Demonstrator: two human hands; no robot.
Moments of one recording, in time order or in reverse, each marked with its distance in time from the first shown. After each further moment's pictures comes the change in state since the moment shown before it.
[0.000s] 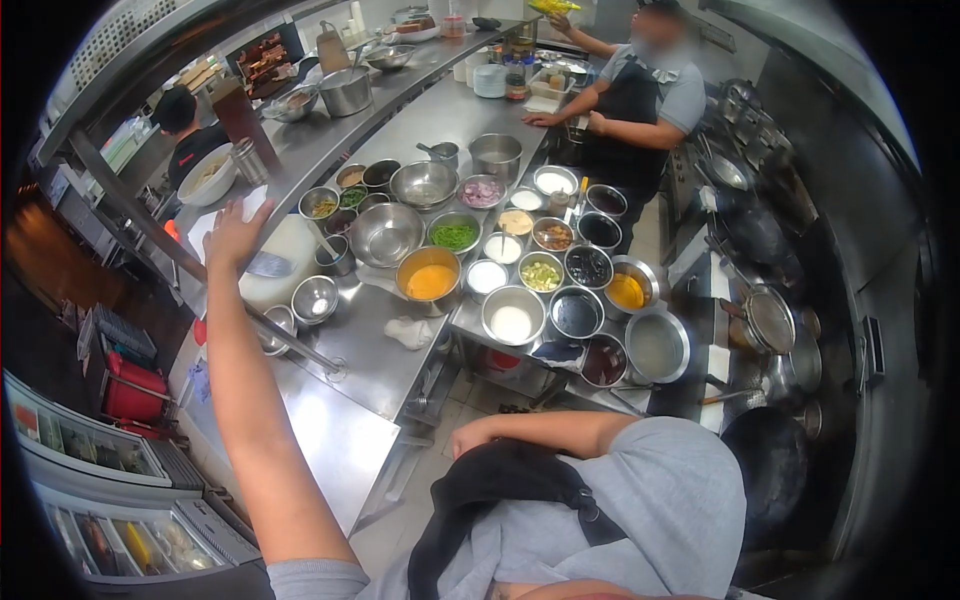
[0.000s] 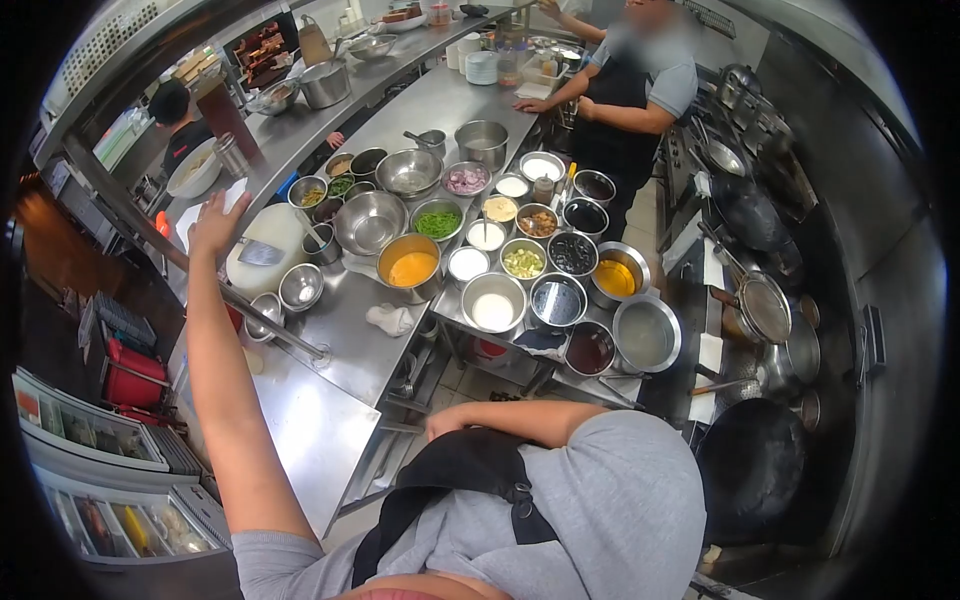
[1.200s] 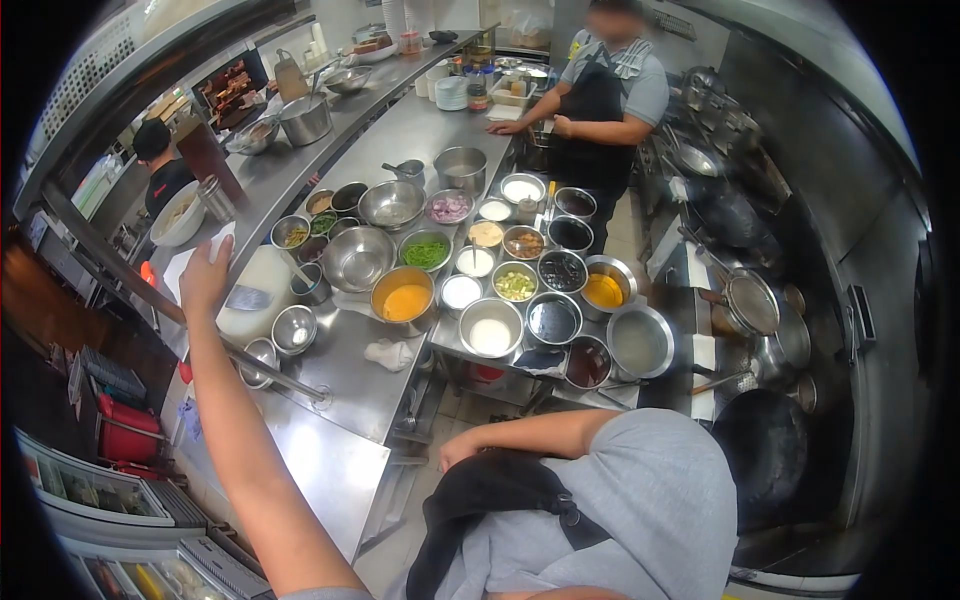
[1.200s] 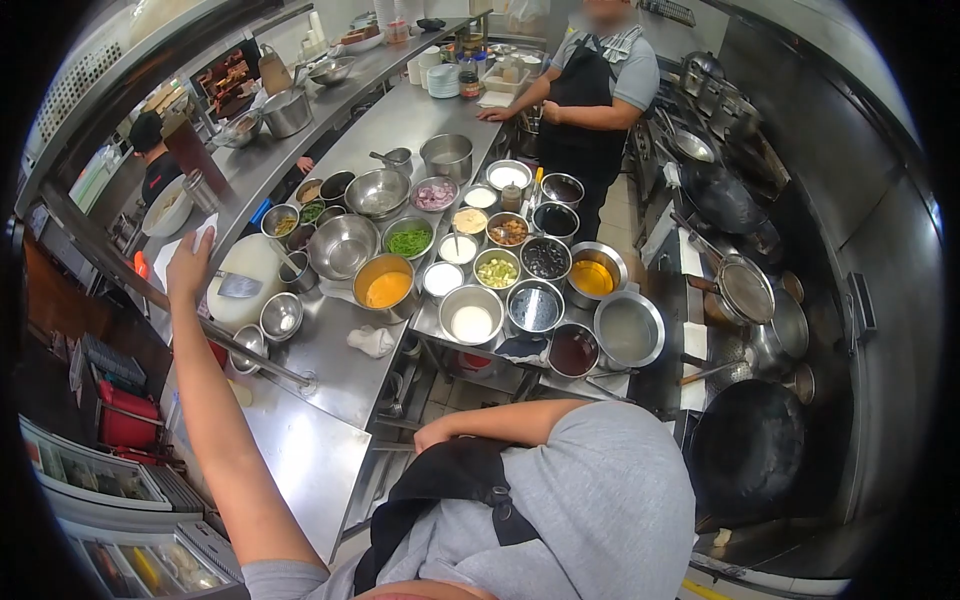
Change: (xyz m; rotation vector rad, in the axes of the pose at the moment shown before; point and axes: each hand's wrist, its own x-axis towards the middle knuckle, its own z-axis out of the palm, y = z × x) left_hand -0.010 -0.007 0.001 -0.243 0.181 0.080; right_hand -0.007 -0.017 -0.009 -0.030 -0.030 -0.091
